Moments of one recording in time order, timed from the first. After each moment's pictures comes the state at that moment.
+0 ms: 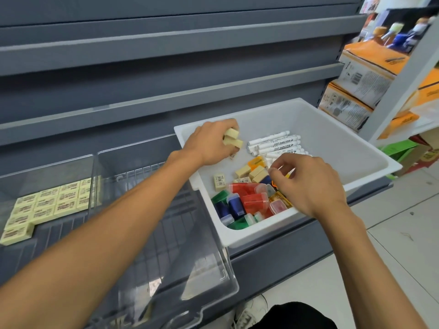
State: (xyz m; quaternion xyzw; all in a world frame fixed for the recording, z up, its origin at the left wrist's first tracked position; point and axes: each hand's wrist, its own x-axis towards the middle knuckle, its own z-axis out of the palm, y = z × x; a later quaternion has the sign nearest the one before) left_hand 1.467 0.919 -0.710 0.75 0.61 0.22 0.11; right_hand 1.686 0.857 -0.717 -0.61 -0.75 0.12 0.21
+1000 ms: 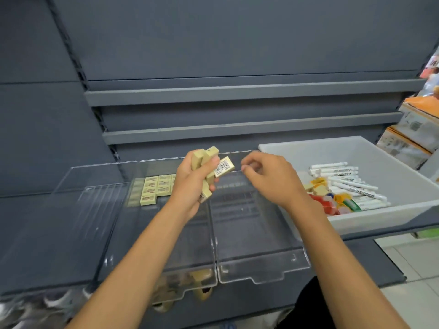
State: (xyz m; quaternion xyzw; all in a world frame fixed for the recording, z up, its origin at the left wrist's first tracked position) left_hand 1.344 0.688 -0.674 0.32 0.49 0.69 0.42; right_hand 1.503 0.768 -0.659 -0.42 -0.85 0.19 0.27
